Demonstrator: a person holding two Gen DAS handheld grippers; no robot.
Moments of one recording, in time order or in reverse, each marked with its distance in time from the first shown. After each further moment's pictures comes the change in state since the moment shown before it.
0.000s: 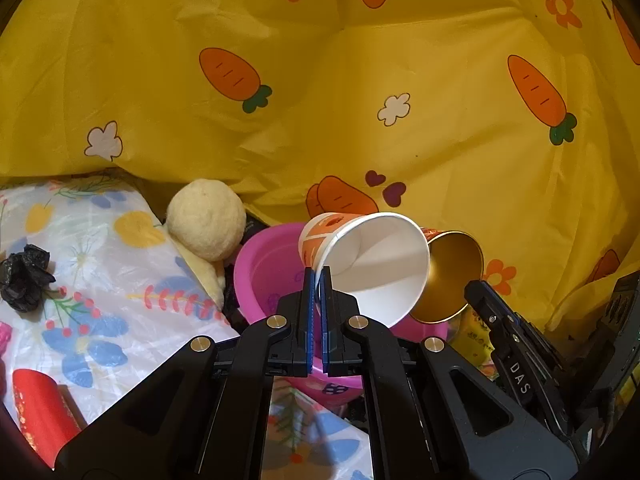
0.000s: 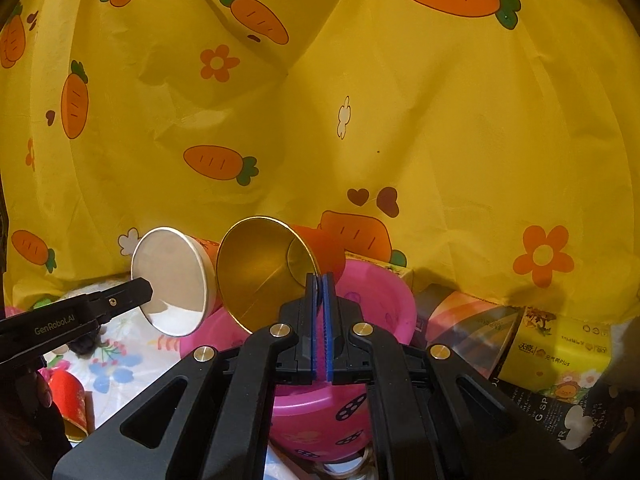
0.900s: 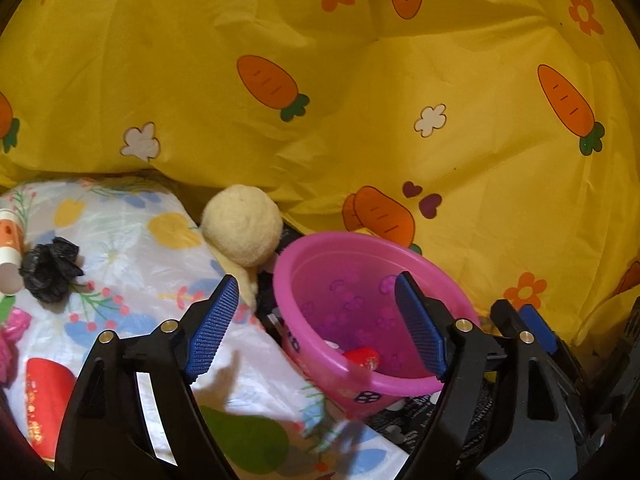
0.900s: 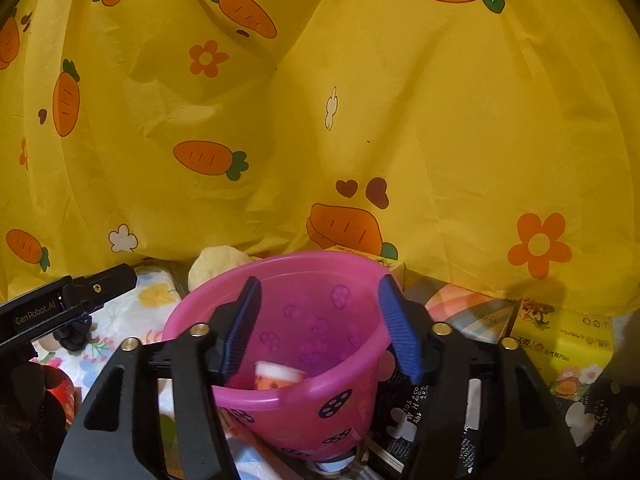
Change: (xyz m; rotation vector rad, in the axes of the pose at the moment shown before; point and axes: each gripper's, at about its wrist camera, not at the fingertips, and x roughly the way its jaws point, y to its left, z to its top) left arm -0.012 0.008 -0.008 -0.026 -0.072 0.155; right arm -0.005 -0.008 -0.007 0.013 -0.011 -0.005
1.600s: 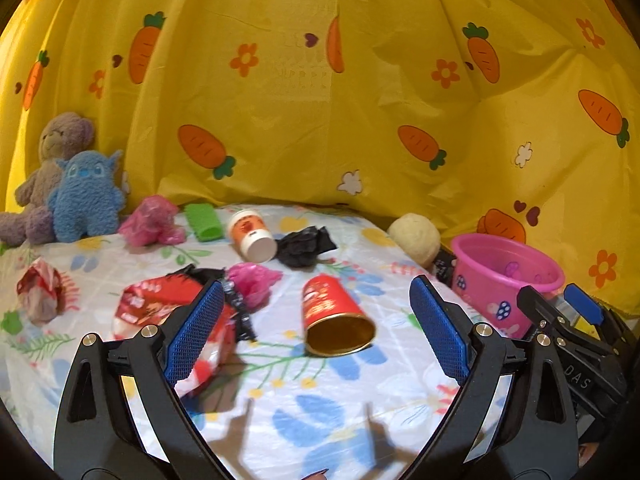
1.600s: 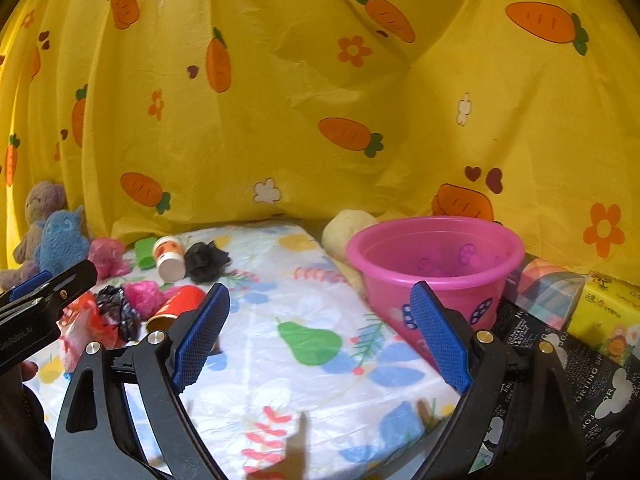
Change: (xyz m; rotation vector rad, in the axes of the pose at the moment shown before) left arm -0.221 0.071 -0.090 0.009 -0.213 0.515; right arm -0.097 0.103 -0.059 -0.150 0.043 0.336
